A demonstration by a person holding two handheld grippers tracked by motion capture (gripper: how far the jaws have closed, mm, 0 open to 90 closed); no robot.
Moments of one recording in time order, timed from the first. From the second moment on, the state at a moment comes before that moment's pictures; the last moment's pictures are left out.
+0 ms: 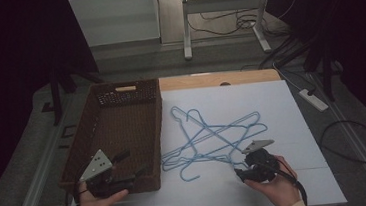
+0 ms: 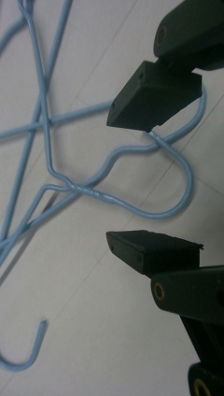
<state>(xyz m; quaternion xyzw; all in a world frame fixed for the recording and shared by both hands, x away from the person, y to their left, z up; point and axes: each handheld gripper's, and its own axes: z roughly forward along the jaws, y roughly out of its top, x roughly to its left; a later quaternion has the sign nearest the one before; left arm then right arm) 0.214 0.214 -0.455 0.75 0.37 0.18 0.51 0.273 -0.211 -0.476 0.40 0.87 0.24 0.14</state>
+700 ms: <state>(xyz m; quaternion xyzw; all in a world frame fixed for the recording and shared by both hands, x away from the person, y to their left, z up) 0.214 0.211 -0.457 0.76 0.37 0.18 0.51 0.284 -0.186 -0.499 0.43 0.88 0.16 0.12</state>
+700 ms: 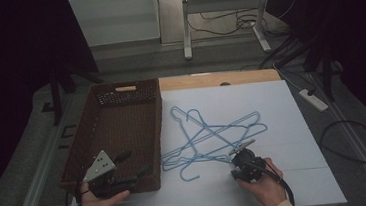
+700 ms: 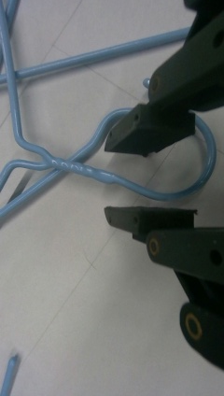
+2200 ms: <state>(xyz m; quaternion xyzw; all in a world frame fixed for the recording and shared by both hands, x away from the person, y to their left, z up) 0.210 0.166 -0.430 0.79 0.36 0.17 0.47 0.288 -0.214 -0.464 0.43 0.87 0.19 0.11</state>
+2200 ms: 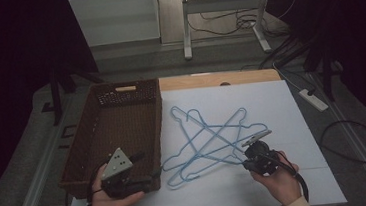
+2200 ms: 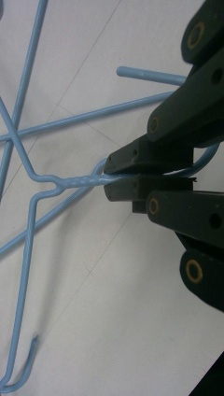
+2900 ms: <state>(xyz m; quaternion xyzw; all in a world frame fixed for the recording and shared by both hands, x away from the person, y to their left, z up) 0.231 0.096 -0.437 0.82 0.31 0.13 0.46 0.289 -0.215 -0.465 0.43 0.87 0.19 0.11</state>
